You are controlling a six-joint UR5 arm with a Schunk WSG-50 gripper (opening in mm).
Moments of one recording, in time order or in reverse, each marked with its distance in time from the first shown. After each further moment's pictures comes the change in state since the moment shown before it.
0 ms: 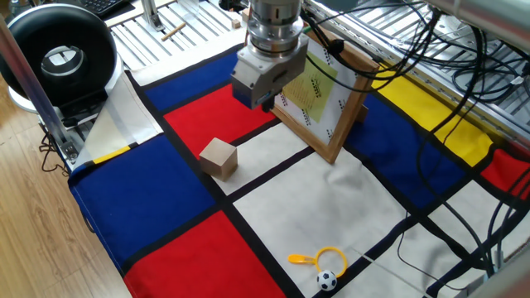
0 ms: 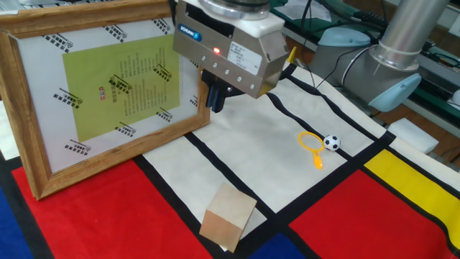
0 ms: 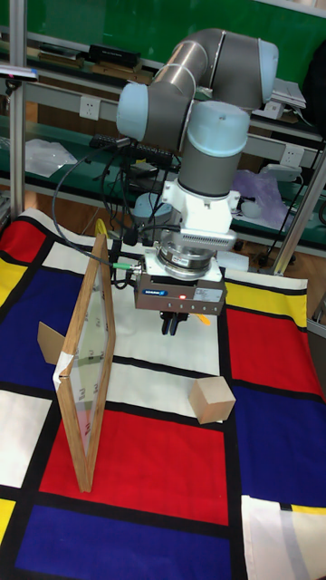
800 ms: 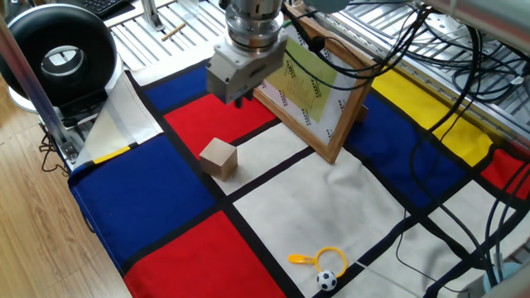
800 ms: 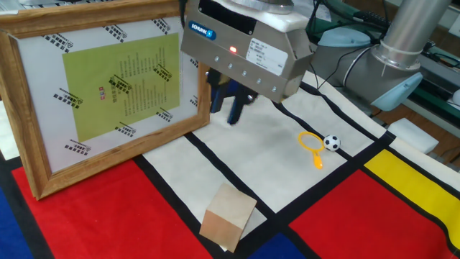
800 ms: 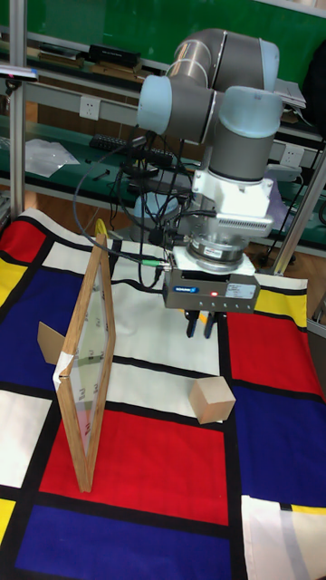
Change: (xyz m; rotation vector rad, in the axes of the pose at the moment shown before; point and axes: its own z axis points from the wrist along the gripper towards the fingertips) arm -0.029 0.040 -0.028 -0.016 -0.075 0.020
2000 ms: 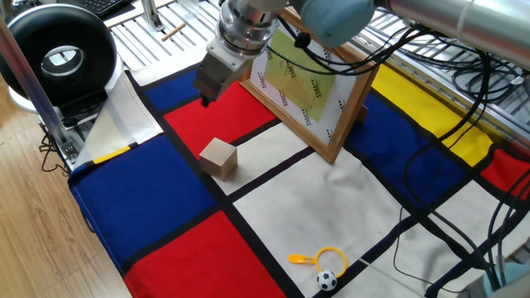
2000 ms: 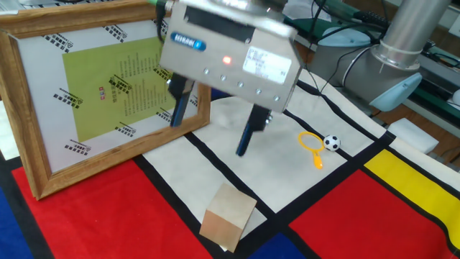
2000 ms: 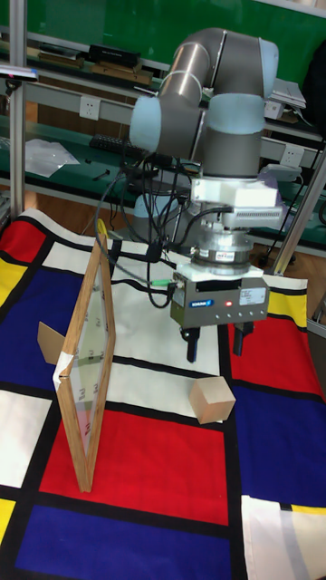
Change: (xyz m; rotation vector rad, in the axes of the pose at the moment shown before) arm -0.059 0.021 -0.003 -0.031 -0.258 -0.261
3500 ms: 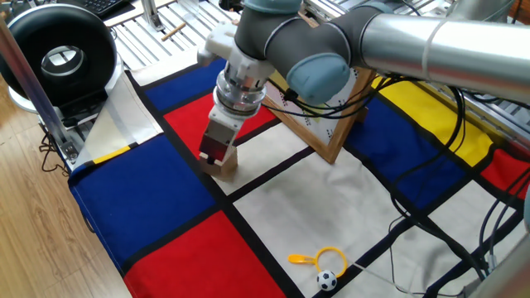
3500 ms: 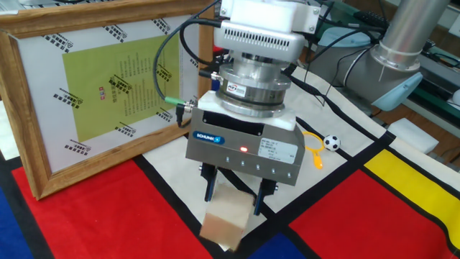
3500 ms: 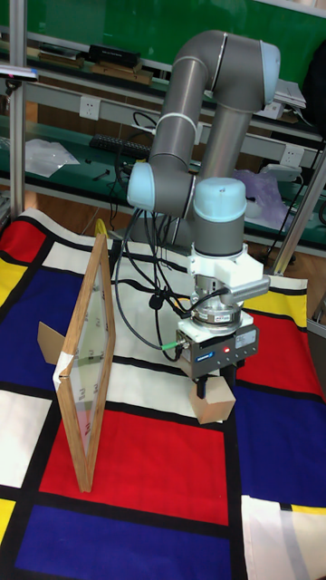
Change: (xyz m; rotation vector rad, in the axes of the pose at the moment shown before) arm 0.063 0.054 0.108 -0.157 0.095 -0.147
